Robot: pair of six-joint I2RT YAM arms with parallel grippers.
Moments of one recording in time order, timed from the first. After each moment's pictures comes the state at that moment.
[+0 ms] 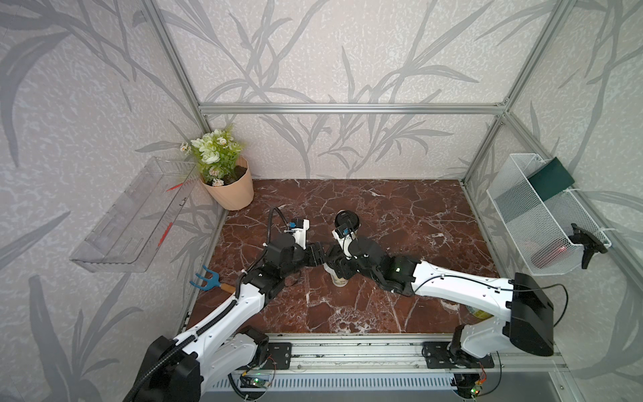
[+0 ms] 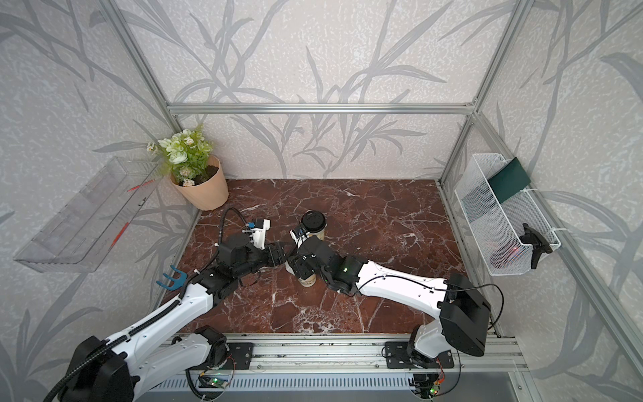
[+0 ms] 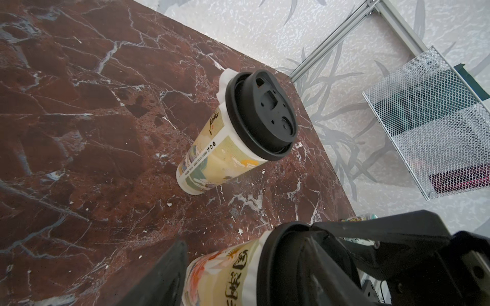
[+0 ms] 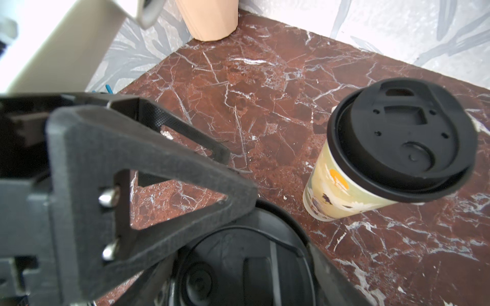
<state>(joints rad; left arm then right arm) -0.47 1.00 0.53 0.07 0.29 -0.60 1.06 1.50 1.02 -0.17 0.21 0.31</state>
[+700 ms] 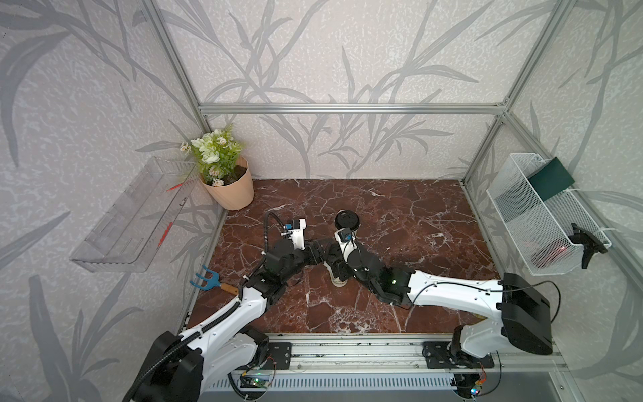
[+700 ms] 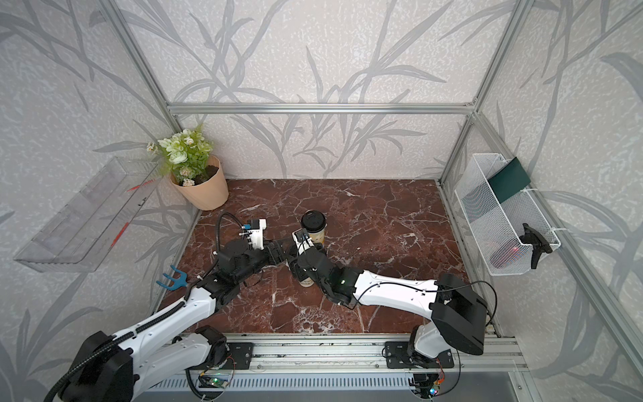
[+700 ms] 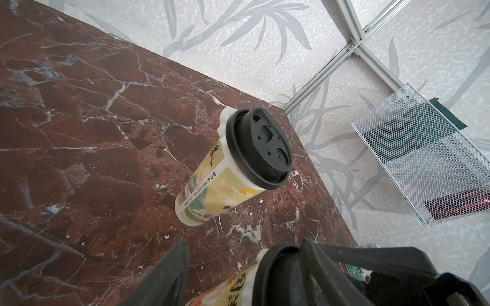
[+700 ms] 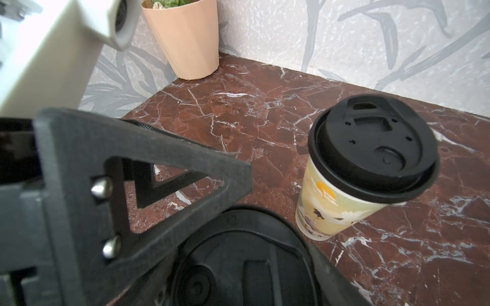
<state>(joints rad) -0.50 1.02 0.44 0.29 0.19 -0.64 1.13 1.52 0.89 0.11 0.41 0.35</state>
